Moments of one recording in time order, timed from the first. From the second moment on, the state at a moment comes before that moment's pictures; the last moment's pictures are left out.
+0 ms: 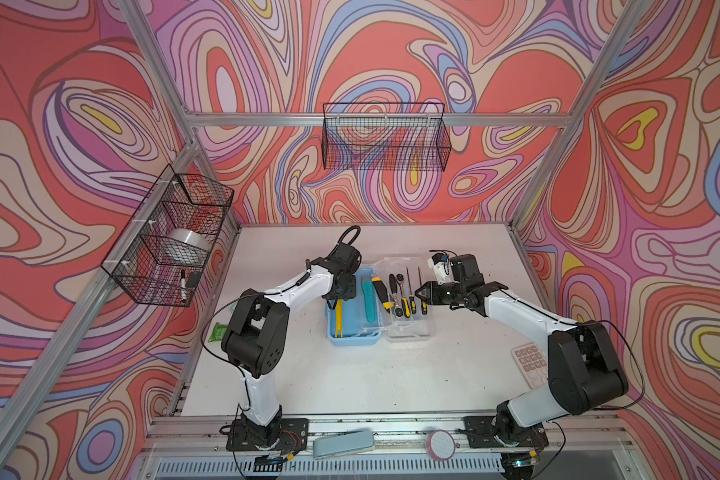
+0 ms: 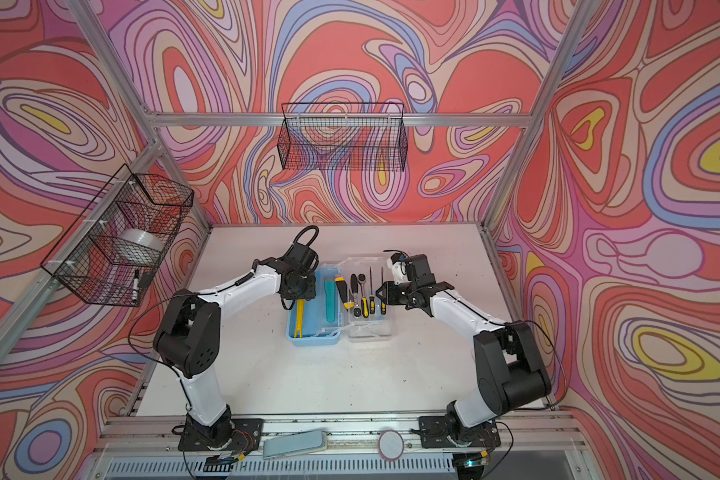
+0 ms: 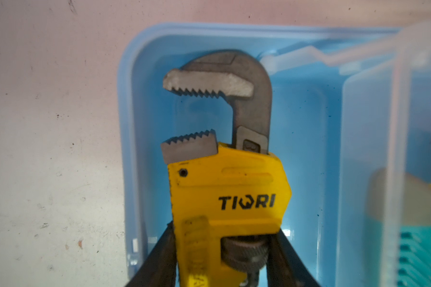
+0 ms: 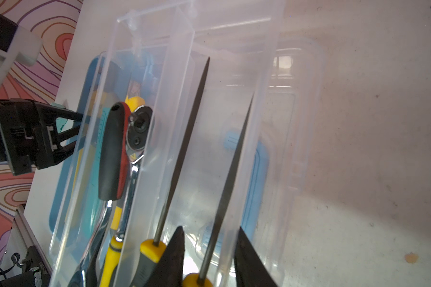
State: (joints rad) left arm -0.48 1.85 1.35 -0.68 -0.15 -0.52; right arm 0.30 1.53 0.93 -0.25 -0.41 0.29
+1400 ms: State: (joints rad) left arm -0.49 1.69 1.24 -0.63 -0.08 -0.47; right arm 0.30 1.57 0.96 -0.24 -0.40 0.29
